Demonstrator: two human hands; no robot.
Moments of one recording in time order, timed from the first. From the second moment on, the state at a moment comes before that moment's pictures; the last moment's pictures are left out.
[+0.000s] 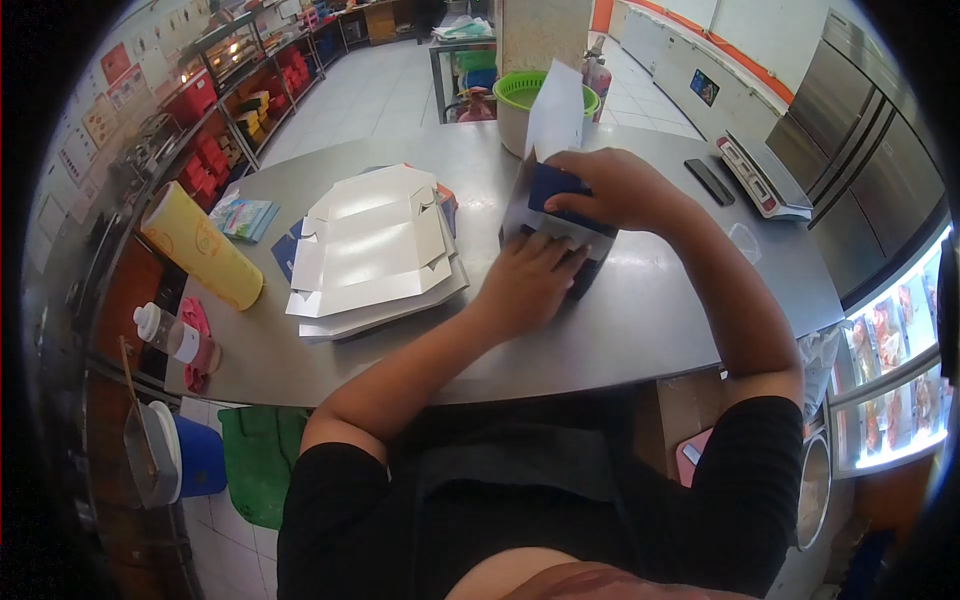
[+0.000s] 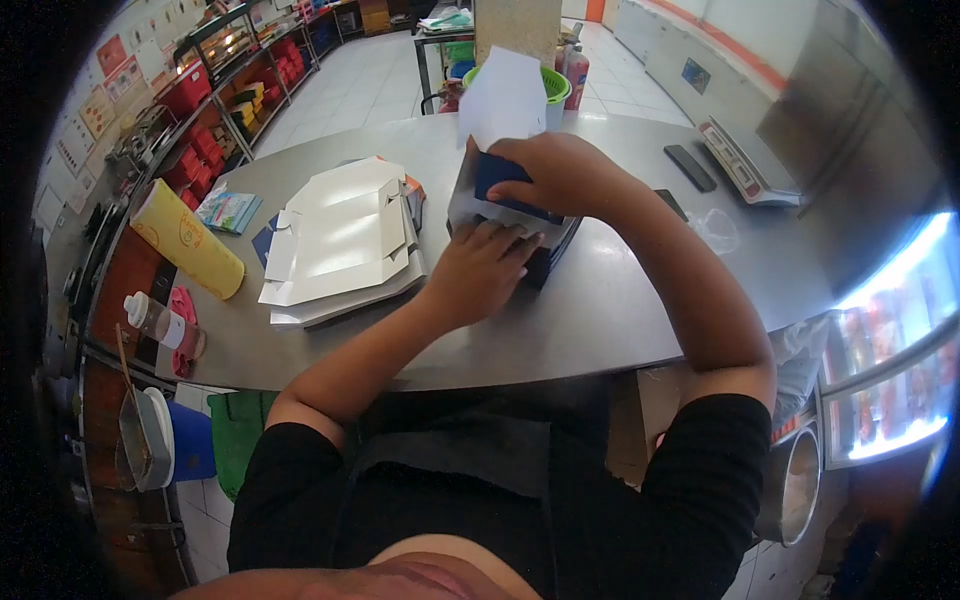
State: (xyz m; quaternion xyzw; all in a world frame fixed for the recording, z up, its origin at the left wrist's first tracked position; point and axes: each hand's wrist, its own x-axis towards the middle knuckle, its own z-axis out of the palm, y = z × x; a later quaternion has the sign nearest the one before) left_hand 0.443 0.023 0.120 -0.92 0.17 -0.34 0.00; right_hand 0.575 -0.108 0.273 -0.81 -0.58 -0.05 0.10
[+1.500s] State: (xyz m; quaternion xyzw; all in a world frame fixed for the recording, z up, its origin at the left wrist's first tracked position) left_hand 0.442 0.021 0.135 -0.92 0.01 -0.35 -0.15; right_hand 0.550 -0.107 0.227 -0.81 -0.58 -0.08 -0.03
